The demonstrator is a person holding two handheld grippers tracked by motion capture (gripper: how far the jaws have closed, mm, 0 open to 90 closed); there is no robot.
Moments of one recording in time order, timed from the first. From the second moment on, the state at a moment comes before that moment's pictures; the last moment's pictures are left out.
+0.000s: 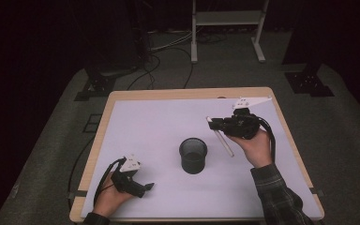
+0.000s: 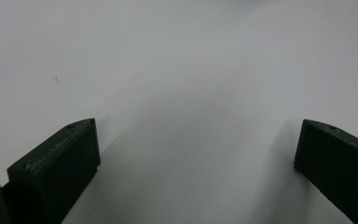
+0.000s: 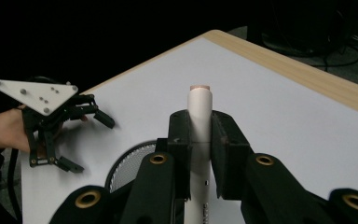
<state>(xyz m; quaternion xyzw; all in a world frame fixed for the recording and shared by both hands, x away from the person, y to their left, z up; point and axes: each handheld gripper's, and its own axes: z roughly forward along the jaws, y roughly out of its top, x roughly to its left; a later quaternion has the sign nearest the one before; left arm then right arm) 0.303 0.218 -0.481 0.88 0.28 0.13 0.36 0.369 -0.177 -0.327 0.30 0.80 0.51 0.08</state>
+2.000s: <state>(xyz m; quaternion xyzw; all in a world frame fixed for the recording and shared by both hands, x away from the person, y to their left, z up) 0.303 0.218 -0.481 0.88 0.29 0.13 0.37 0.394 -0.092 -0.361 0.24 0.83 0.50 0.05</state>
